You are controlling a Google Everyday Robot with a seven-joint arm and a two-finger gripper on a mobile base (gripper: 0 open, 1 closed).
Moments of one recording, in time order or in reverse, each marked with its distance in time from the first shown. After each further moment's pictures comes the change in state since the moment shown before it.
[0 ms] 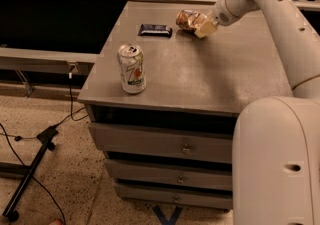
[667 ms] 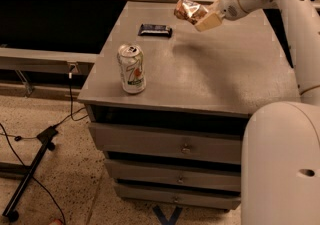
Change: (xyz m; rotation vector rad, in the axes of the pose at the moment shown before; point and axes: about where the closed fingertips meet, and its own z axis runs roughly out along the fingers) arm -0.022 0.002 -0.031 -0.045 -0.176 0.008
